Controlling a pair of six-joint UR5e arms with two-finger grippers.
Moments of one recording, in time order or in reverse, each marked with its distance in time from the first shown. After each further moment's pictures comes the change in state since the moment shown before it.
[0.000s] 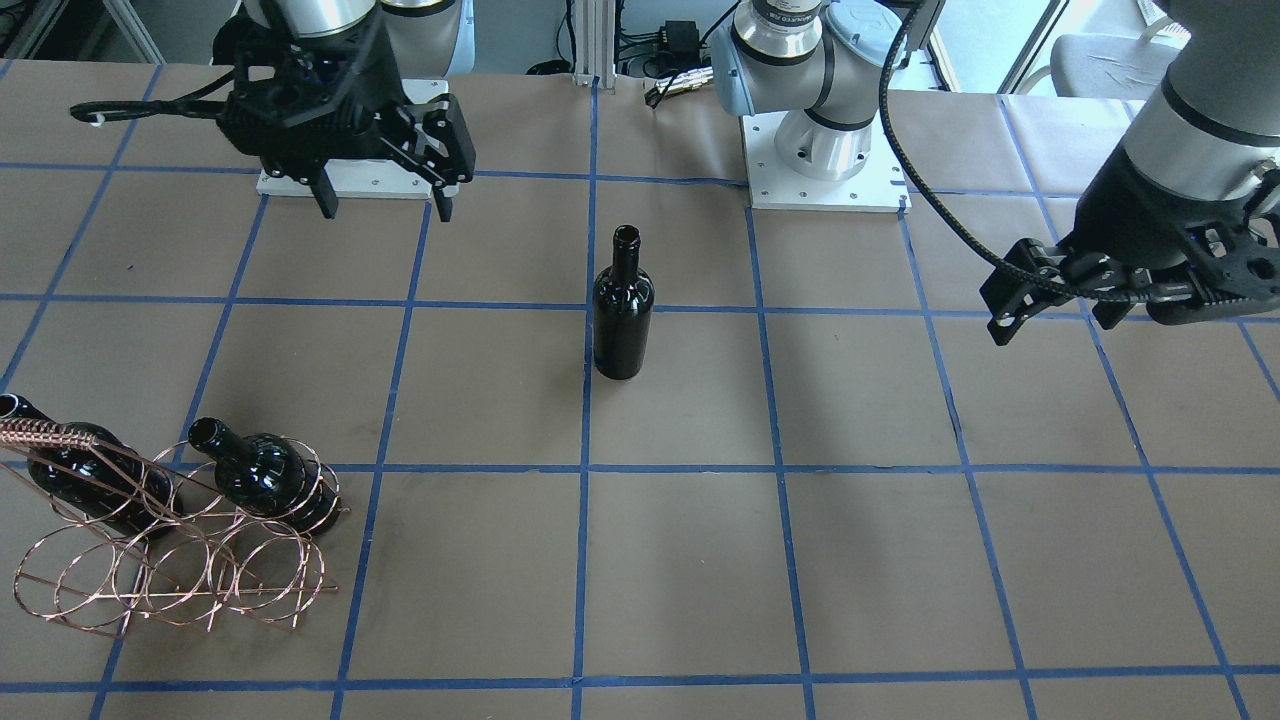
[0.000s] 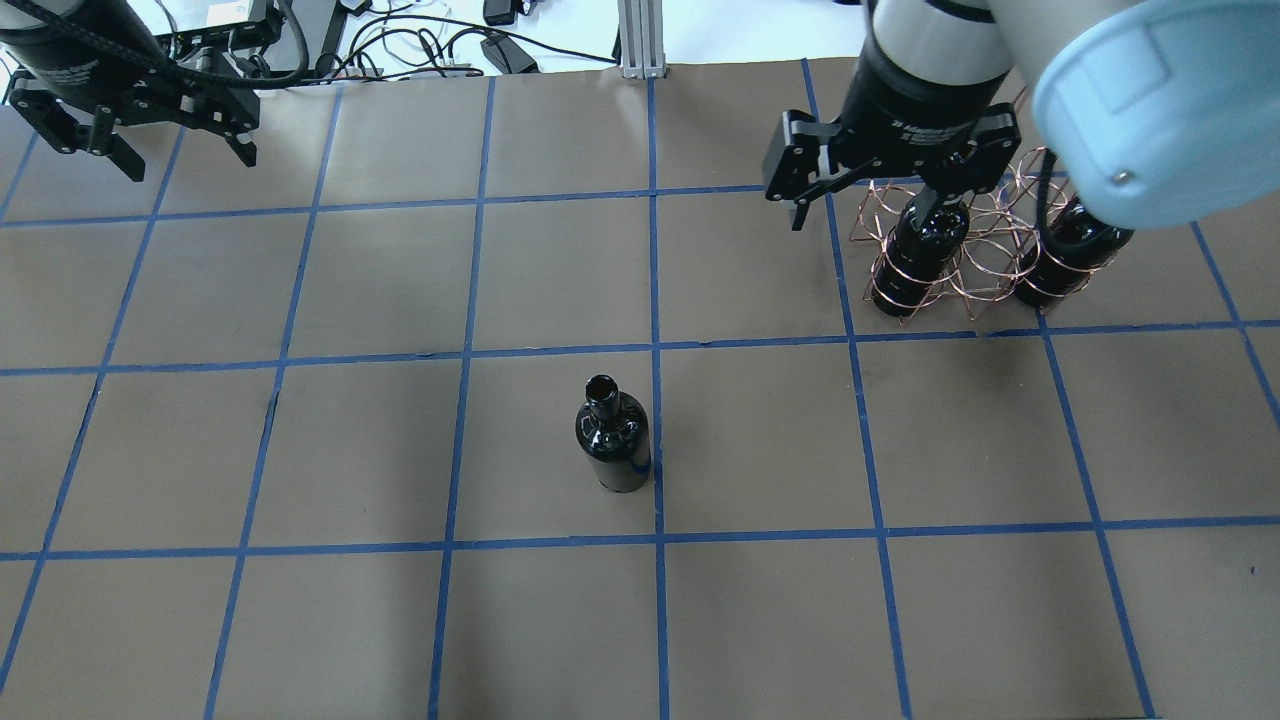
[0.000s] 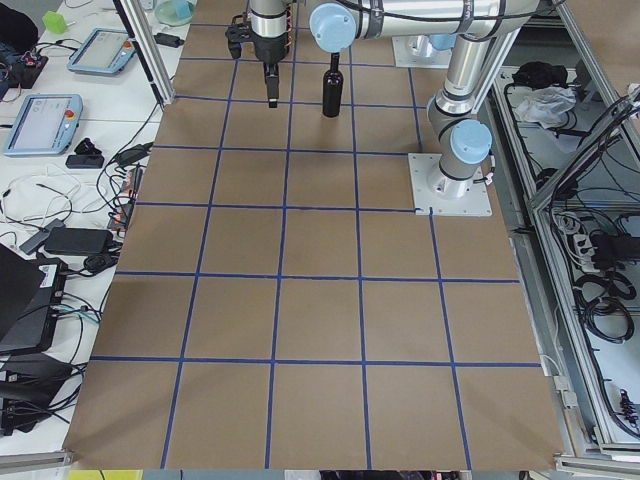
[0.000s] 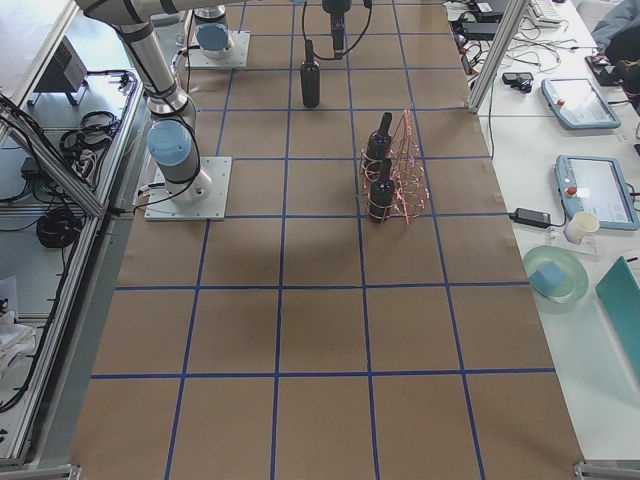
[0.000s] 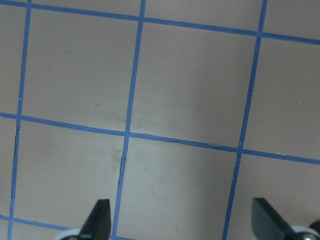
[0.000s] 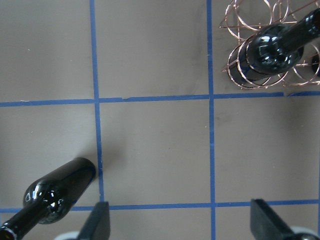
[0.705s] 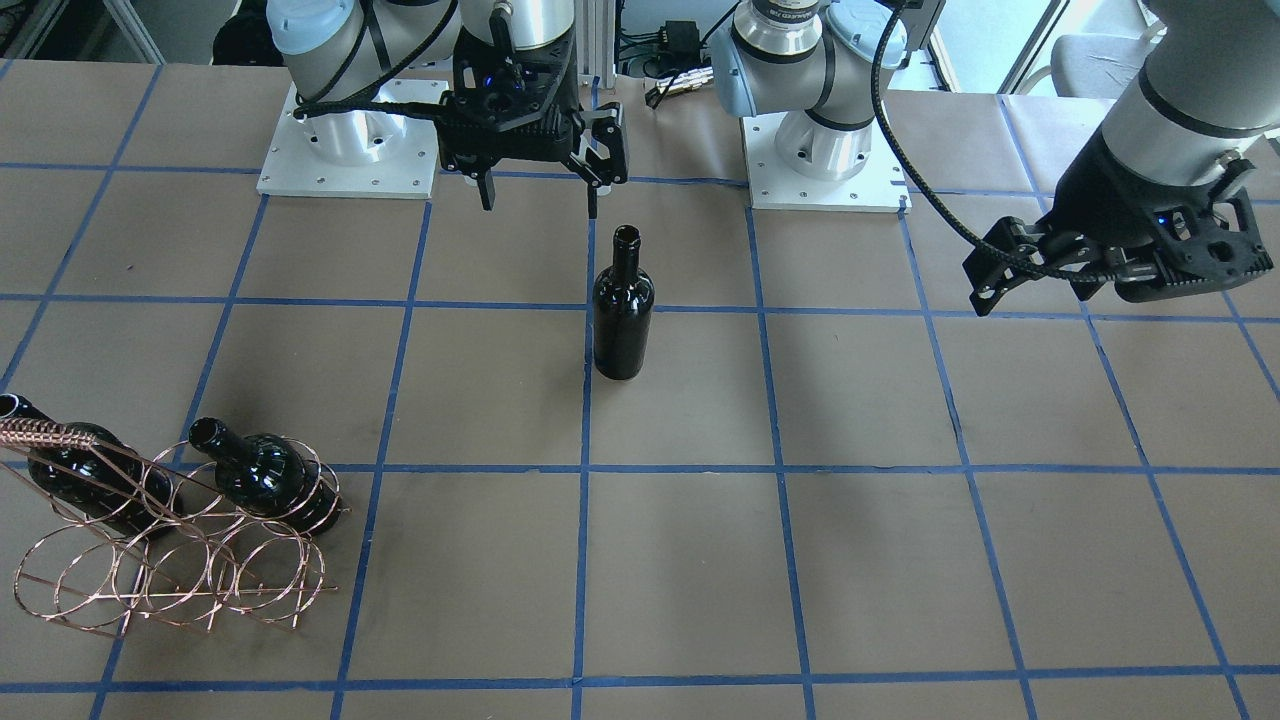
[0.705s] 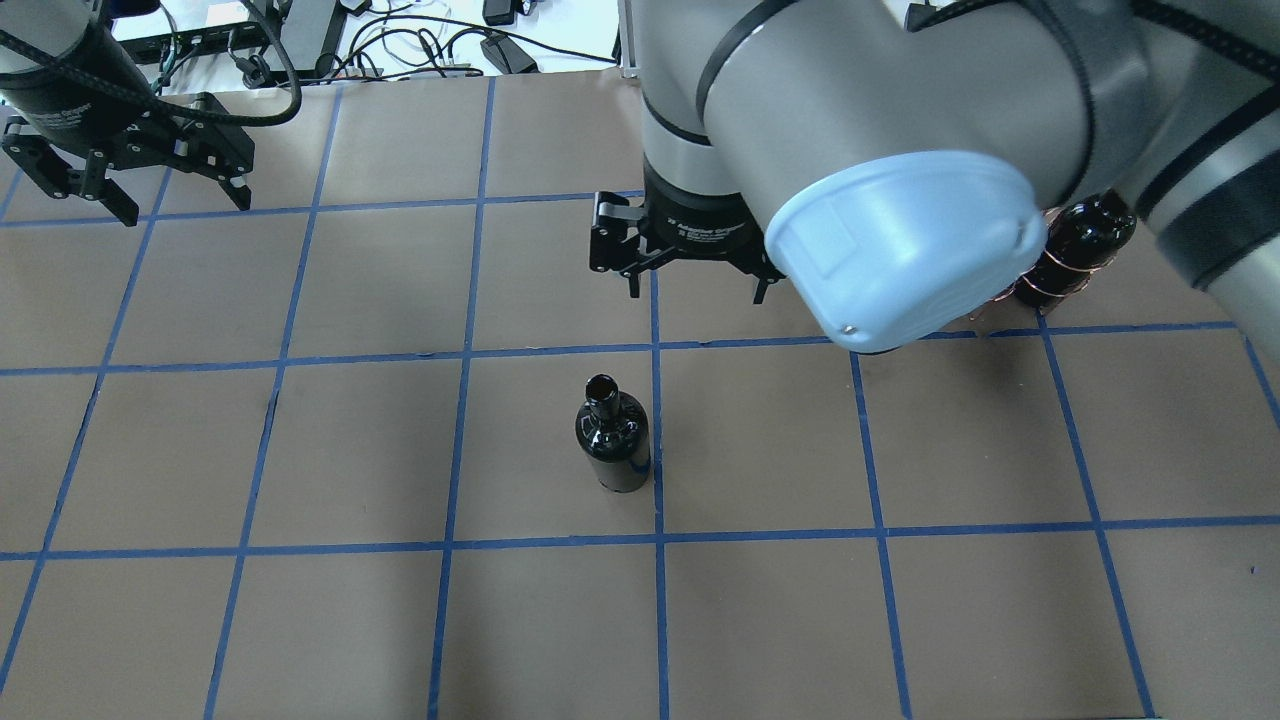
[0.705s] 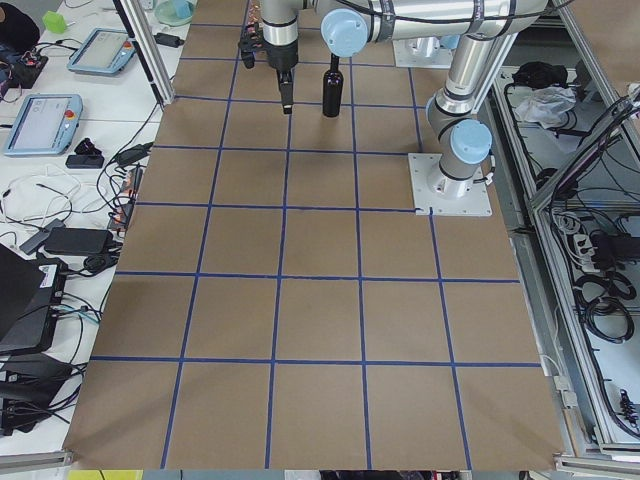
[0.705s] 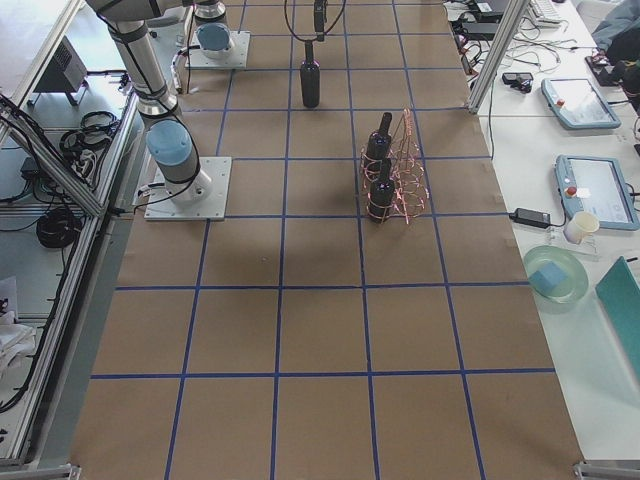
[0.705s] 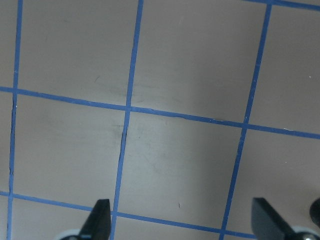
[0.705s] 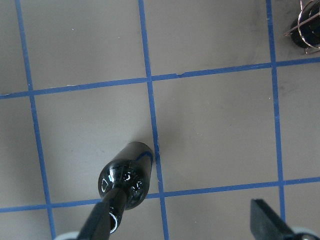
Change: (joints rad) left arm 0.000 0.054 -0.078 -0.050 0.006 0.003; right arm 0.220 0.081 0.001 -0.074 -0.001 0.290
